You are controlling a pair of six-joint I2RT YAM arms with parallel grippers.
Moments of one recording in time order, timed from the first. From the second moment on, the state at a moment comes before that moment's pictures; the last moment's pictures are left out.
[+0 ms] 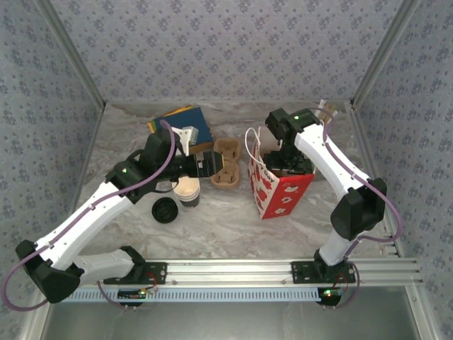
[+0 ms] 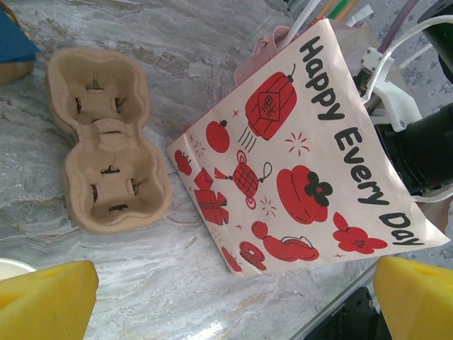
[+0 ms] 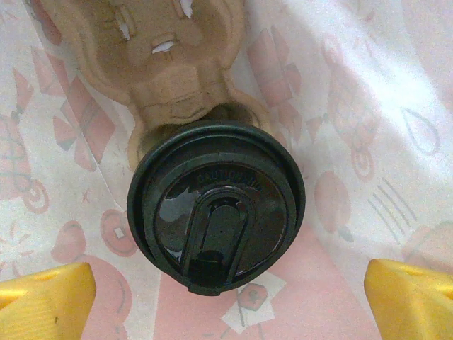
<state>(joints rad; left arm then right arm) -0.74 1.13 1.21 -0.65 0.15 -0.66 0.46 1.68 1.66 -1.56 0.01 0.54</state>
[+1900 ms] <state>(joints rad) -0.92 1.55 1.56 -0.64 0.19 -0.61 0.47 1.68 1.66 -1.56 0.01 0.54</state>
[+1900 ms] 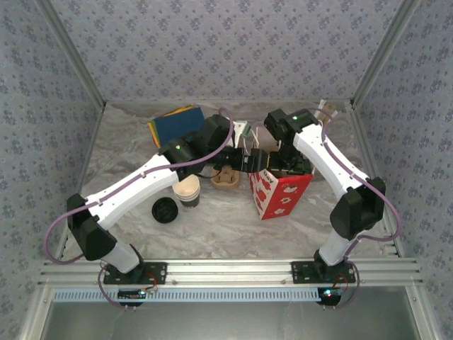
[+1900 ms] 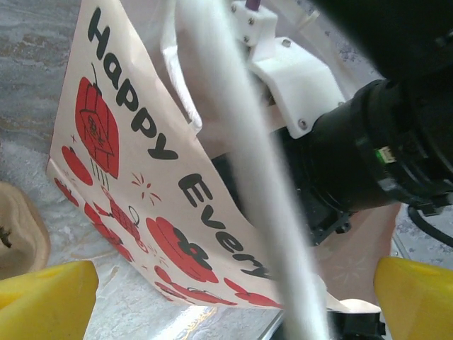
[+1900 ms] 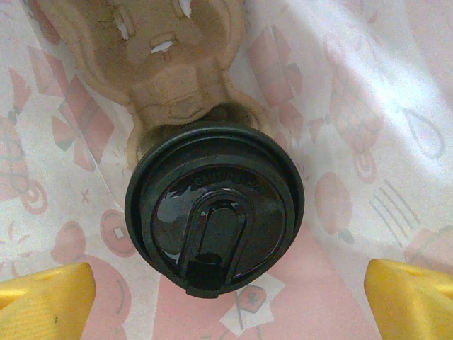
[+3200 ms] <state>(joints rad) -0.92 1.58 1.53 -0.69 0.17 -0.59 0.46 1.69 1.69 -1.56 0.01 0.54</state>
